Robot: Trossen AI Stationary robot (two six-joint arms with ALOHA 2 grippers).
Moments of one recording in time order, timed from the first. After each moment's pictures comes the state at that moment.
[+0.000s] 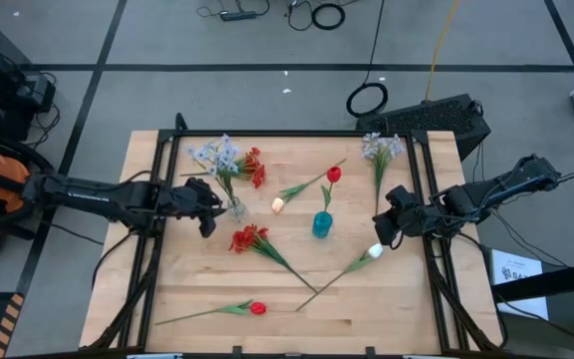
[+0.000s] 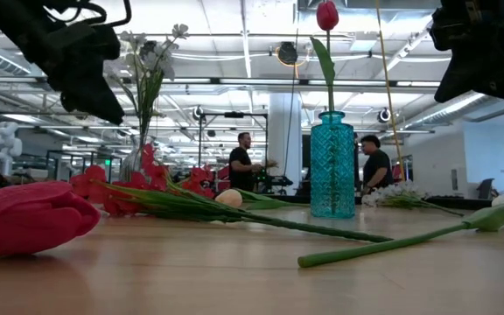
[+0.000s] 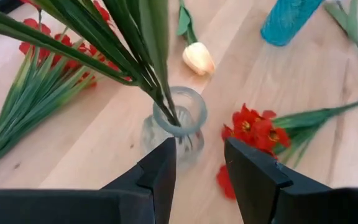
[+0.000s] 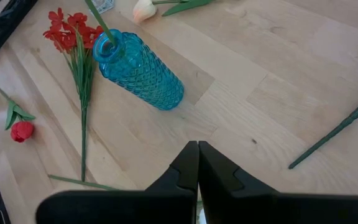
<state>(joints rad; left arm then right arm) -0.07 0.76 0.53 -0.54 -0.27 -0.49 0.37 0.81 0.70 -0.85 0.42 1.19</state>
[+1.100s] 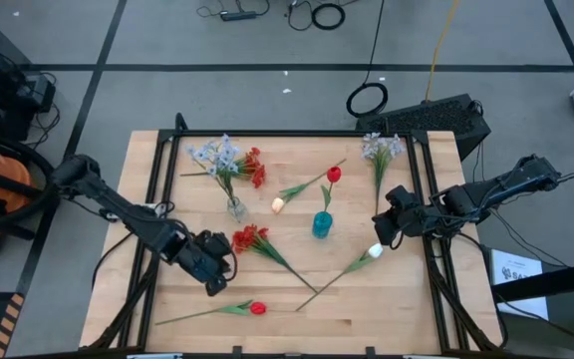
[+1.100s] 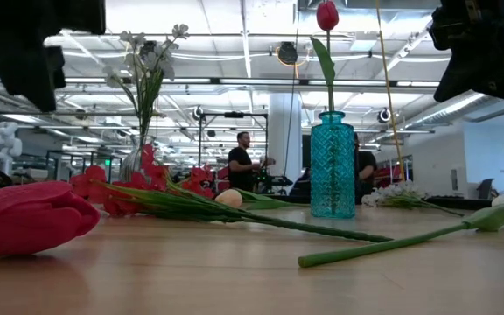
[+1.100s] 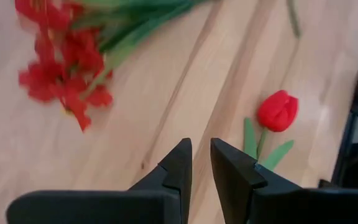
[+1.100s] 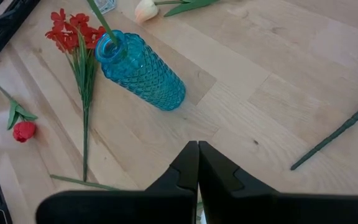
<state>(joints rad) -0.58 1.30 0.82 -0.58 -0.18 -1.03 0.37 0.81 0.70 -0.84 0.42 1.19</state>
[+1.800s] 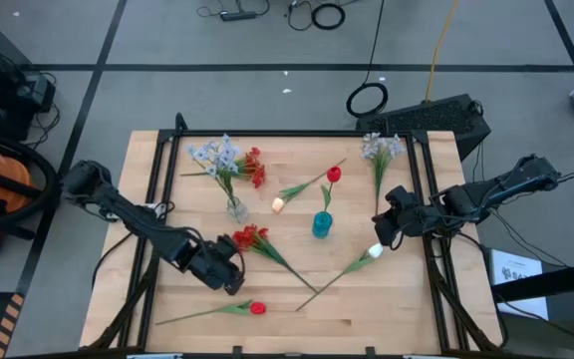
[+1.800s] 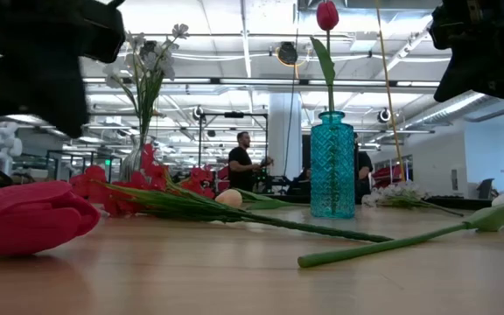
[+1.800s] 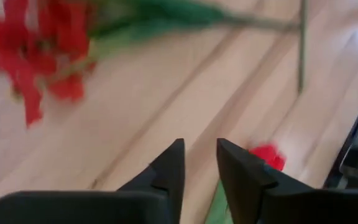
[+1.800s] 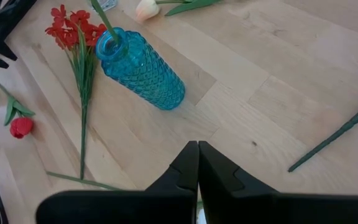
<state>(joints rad) -0.56 1.43 0.82 -0.40 -0.27 -1.33 0.37 0.81 0.70 -0.84 0.42 1.16</state>
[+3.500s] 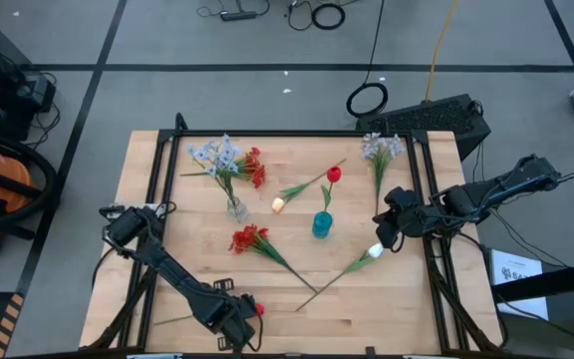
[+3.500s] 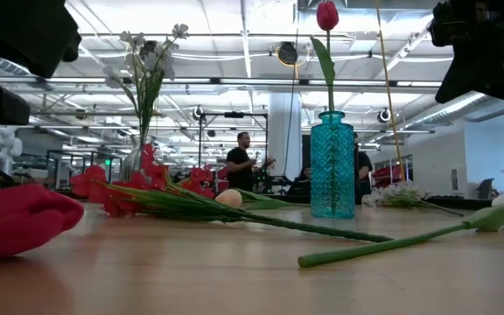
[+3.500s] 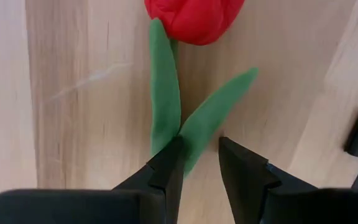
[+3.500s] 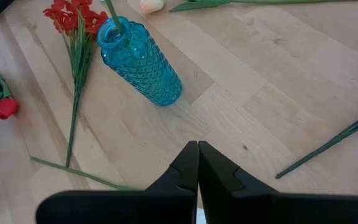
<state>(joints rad) -0.73 2.04 1.37 -0.82 0.05 -0.90 0.37 0.81 0.70 -0.85 0.42 1.05</state>
